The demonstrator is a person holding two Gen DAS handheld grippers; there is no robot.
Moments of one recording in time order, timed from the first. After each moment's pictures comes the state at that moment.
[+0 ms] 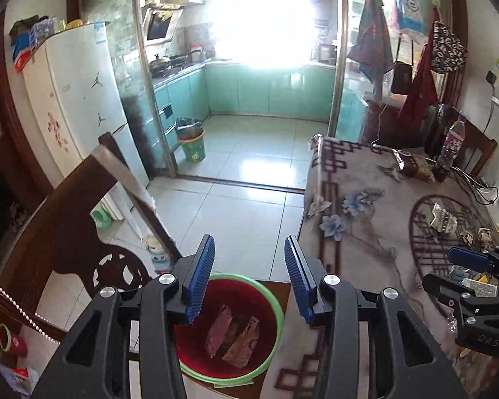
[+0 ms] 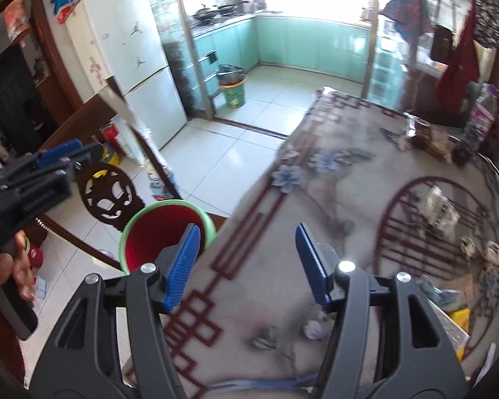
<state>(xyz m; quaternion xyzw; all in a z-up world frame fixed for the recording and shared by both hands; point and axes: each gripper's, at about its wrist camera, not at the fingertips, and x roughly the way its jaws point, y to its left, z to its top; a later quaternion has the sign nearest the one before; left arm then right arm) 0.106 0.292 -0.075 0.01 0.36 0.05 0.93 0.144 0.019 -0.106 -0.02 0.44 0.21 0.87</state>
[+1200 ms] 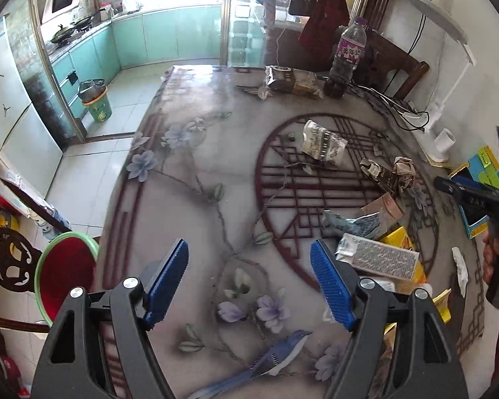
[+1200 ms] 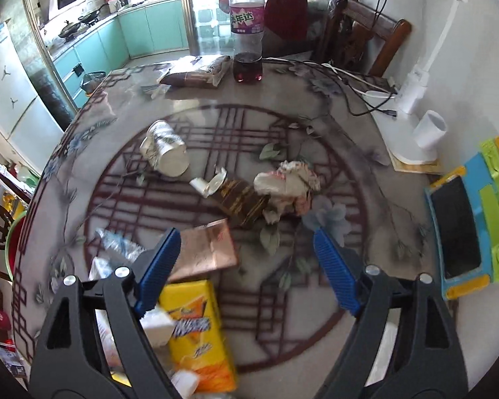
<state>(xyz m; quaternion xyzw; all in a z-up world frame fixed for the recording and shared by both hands) 0.128 0.041 -0.150 0.00 0.49 -0.11 0.86 0.195 -0.372 -0.181 0.03 0.49 0.00 0.87</state>
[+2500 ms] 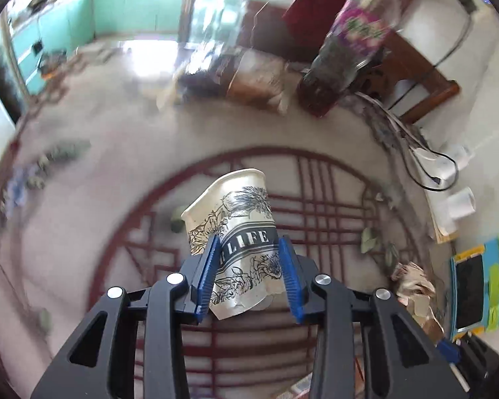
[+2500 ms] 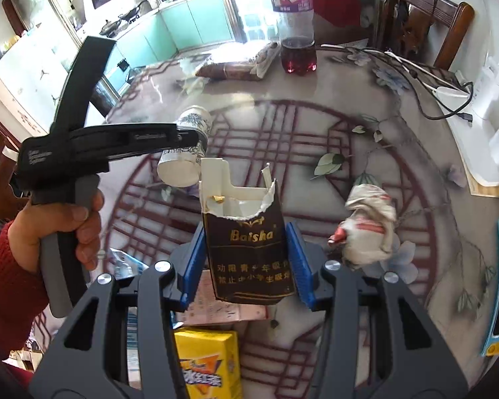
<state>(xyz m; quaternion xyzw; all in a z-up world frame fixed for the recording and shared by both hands) 0.325 -0.126 -0.237 -0.06 0.52 -0.13 0.84 0.245 -0.364 -0.213 0.08 0.50 0.11 0.85</state>
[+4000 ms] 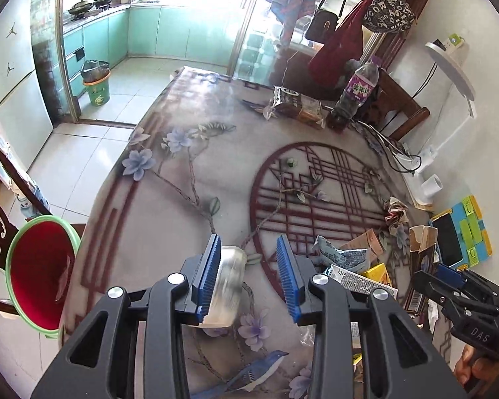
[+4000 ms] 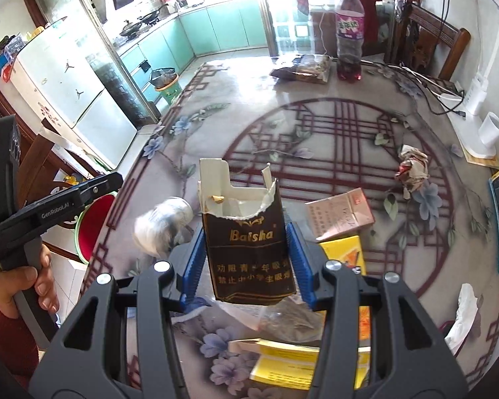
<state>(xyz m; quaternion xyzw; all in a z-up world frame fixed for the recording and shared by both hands) 0.138 0.079 -0.151 -0.09 0.47 -0.11 0.87 0.126 -0.244 -0.138 0.07 0.49 0.12 0.86</state>
